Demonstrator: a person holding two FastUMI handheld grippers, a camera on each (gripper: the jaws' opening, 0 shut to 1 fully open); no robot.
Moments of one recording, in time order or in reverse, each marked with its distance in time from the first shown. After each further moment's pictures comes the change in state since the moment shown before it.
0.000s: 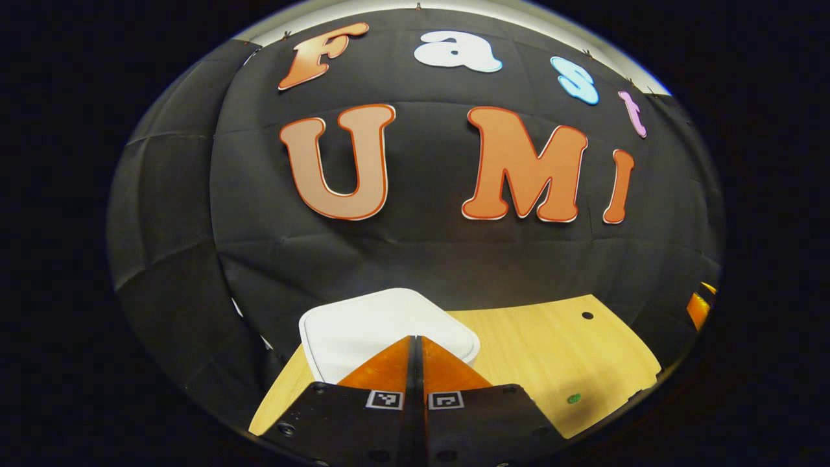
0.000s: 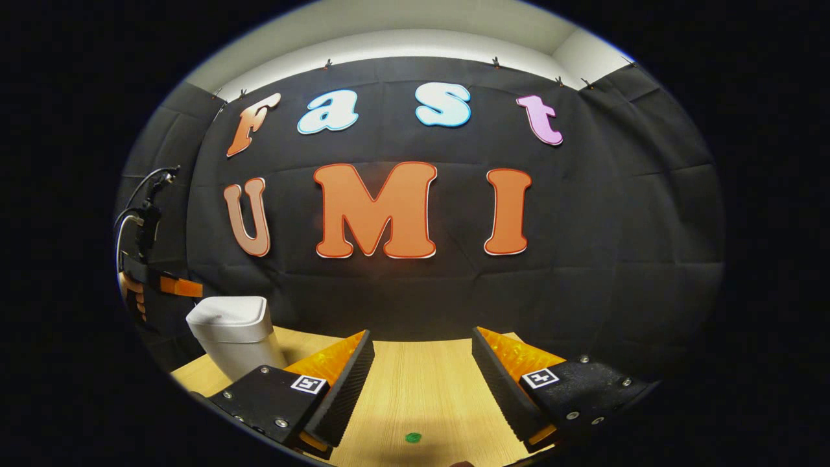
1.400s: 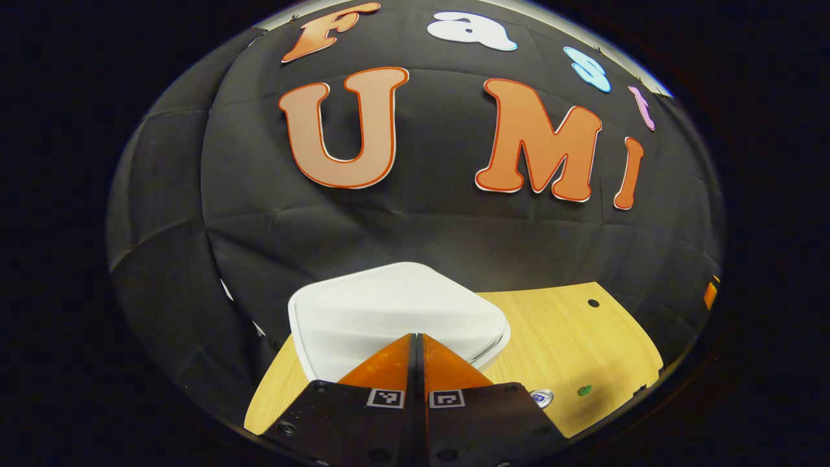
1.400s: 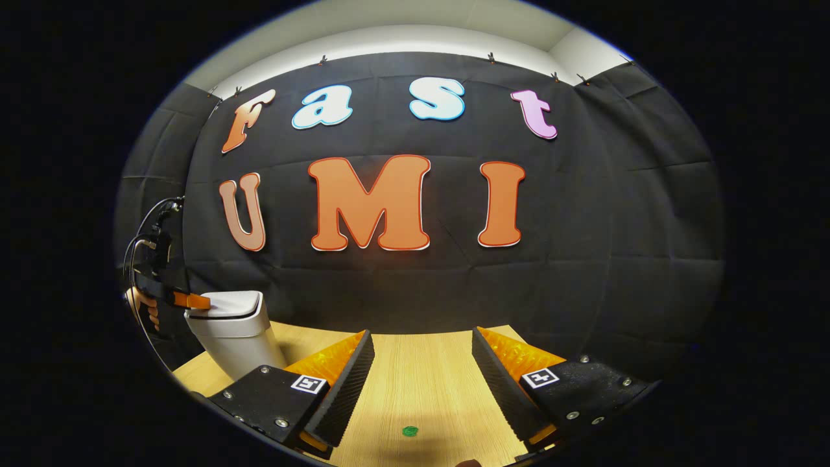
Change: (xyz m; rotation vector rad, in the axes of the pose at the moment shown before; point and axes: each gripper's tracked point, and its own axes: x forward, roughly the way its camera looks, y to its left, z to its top) left arm 0.028 0.019 -0.020 -0.011 0.033 0.000; right arm -0.008 -0.008 0.001 0.004 0.015 -0.023
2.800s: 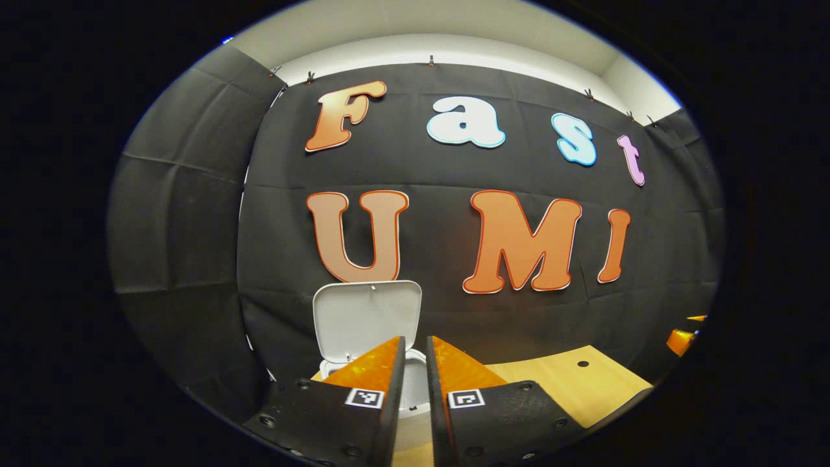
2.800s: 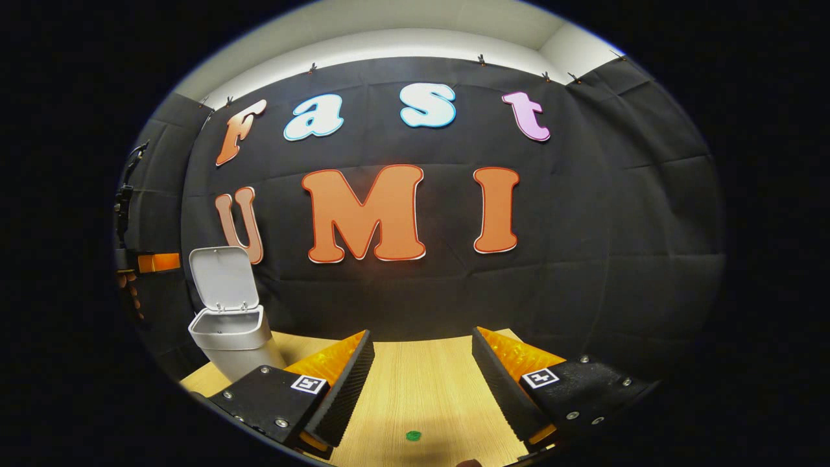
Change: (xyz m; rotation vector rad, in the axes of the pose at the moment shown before) left arm -0.124 -0.036 0.098 -0.042 -0.372 0.046; right arm 0.001 -0.007 0.011 0.039 -0.006 -0.005
